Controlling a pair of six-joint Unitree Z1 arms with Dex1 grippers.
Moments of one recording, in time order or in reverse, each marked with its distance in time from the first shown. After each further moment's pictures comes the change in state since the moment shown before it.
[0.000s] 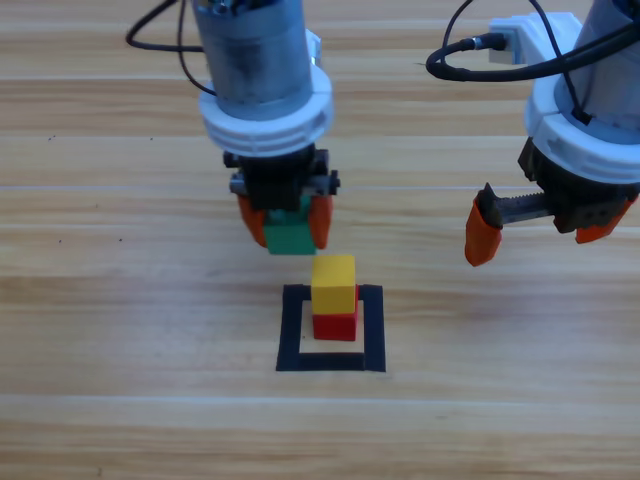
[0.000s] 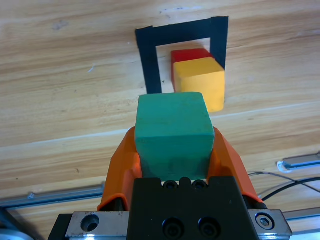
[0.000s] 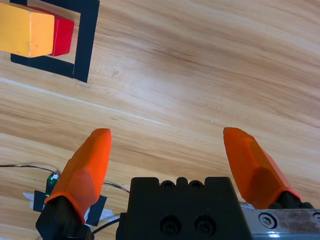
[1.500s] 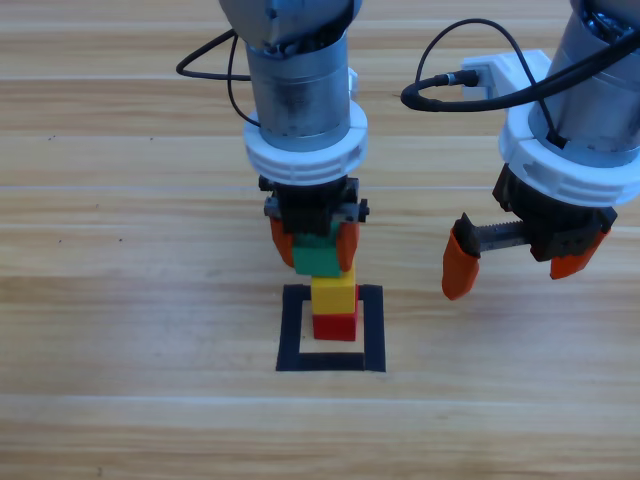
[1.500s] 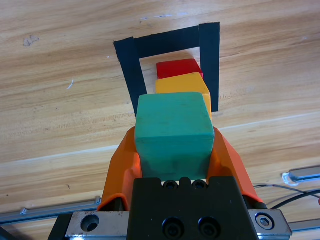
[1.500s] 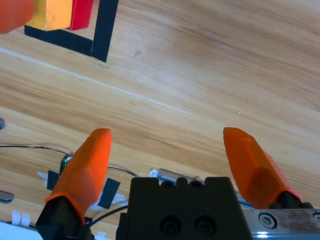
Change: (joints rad) arm 0 -0.025 0.100 -0.069 0.000 0.000 0.019; arm 1 0.000 0.042 0.000 0.000 0.113 -0.021
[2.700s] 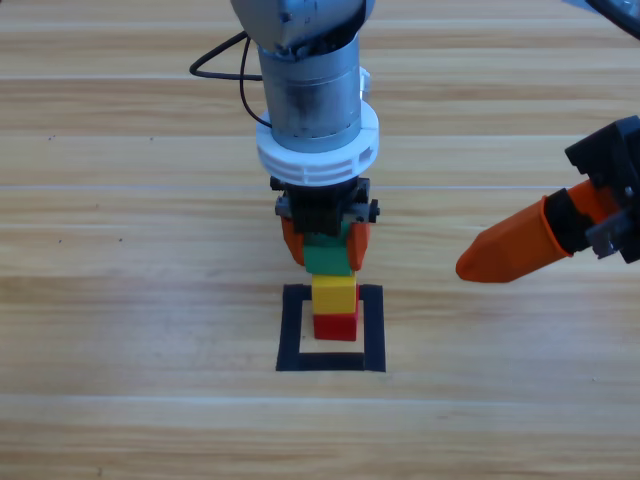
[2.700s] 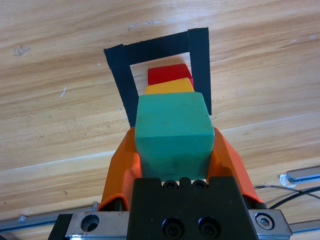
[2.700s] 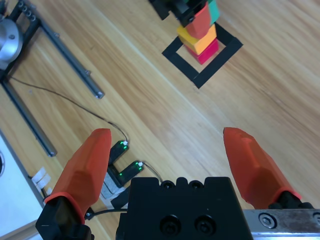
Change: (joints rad) arm 0 -0.007 0.021 -0.035 0.000 0.000 0.015; arm 1 -0.003 -0.488 0.523 -0.587 0.228 -0.284
